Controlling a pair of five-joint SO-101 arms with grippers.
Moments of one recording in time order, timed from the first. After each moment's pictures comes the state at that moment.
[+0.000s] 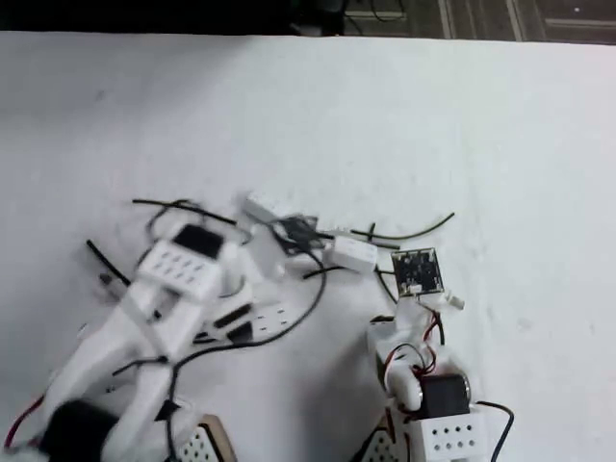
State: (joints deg) left arm 16.3 -22.1 46.0 77.8 -35.5; right arm -9.8 -101.9 96.4 72.0 1.5
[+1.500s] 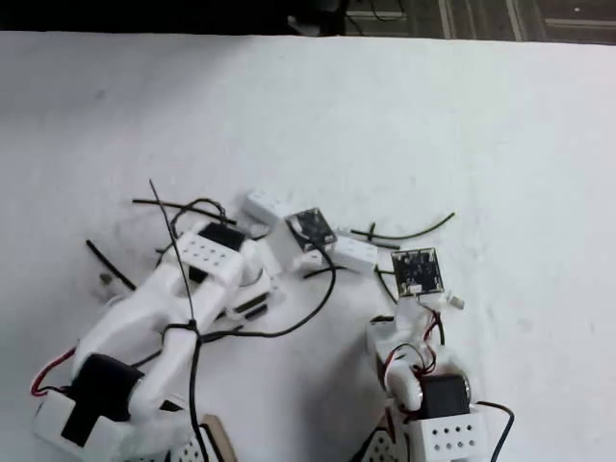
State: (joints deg) left arm 18.2 -8.6 45.4 59.4 -36.6; right arm -9.8 -101.9 96.4 72.0 1.5
